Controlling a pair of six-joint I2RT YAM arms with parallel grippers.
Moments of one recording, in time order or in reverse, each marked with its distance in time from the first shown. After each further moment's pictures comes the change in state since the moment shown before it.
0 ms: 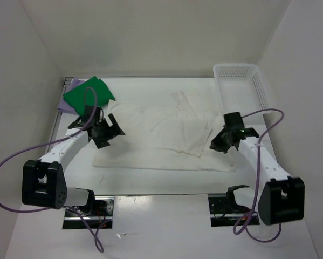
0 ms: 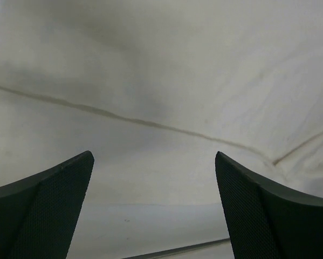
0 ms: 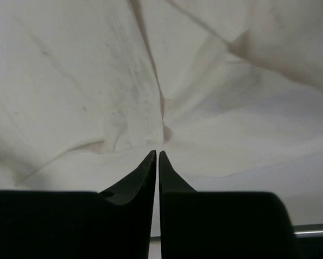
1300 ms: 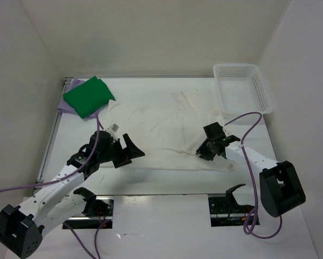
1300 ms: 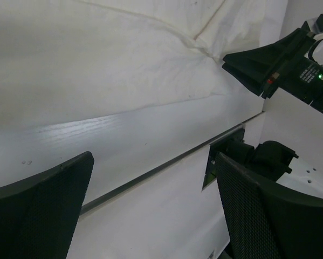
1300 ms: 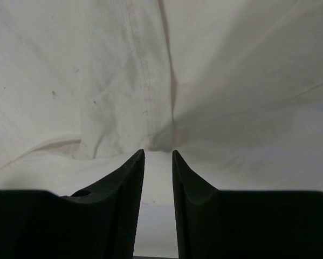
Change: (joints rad) left arm -0.435 -0.497 -0.363 0.213 0.185 -0.258; right arm 0.304 0.156 -0.187 0.280 0.087 0.171
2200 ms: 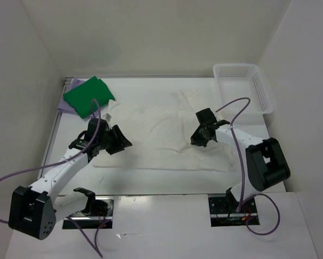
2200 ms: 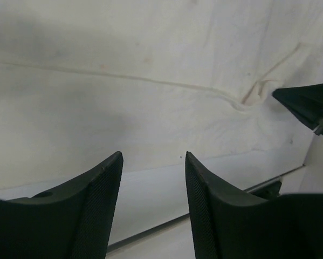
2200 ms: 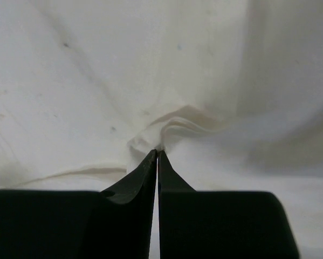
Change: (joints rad) left arm 0.153 0.204 0.135 -0.040 -0.106 0.171; right arm 0.000 0.224 0.200 0.018 -0.012 -0.058
